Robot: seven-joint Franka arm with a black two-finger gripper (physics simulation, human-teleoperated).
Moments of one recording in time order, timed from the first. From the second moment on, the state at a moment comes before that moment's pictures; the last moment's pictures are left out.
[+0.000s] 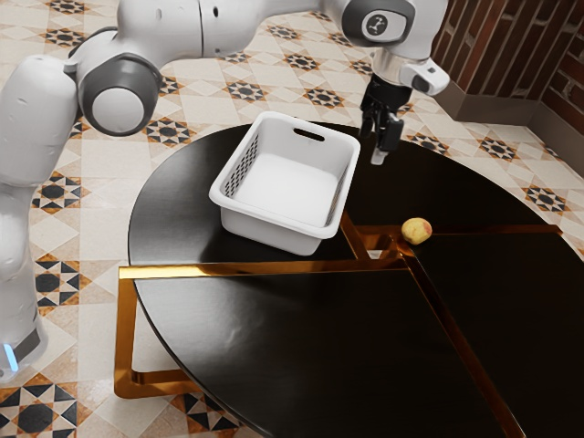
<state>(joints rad) 0.06 0.36 -0.08 -1.03 0.04 1.42 0.09</state>
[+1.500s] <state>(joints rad) 0.07 0.78 -0.07 -0.94 -0.06 1.99 0.10</state>
